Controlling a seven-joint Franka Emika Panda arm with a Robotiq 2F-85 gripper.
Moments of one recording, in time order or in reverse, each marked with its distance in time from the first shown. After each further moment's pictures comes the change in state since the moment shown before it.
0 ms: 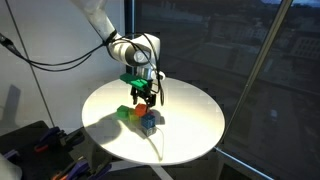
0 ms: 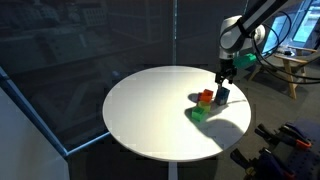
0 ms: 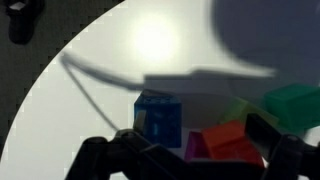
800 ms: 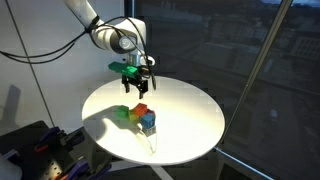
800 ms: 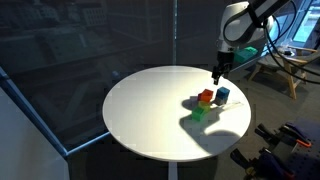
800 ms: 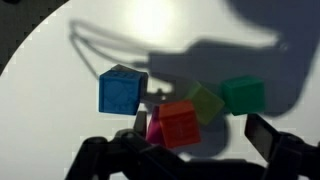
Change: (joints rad) arm 0.049 -0.171 0.048 -0.121 0.000 0.071 -0.029
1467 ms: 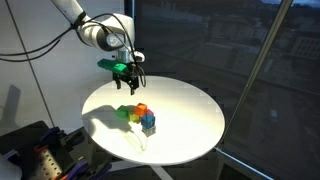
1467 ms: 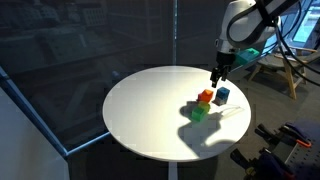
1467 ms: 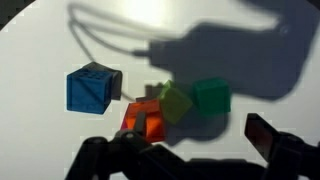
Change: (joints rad) arm 0.038 -0.093 0.038 -0.105 0.036 0.055 0.006
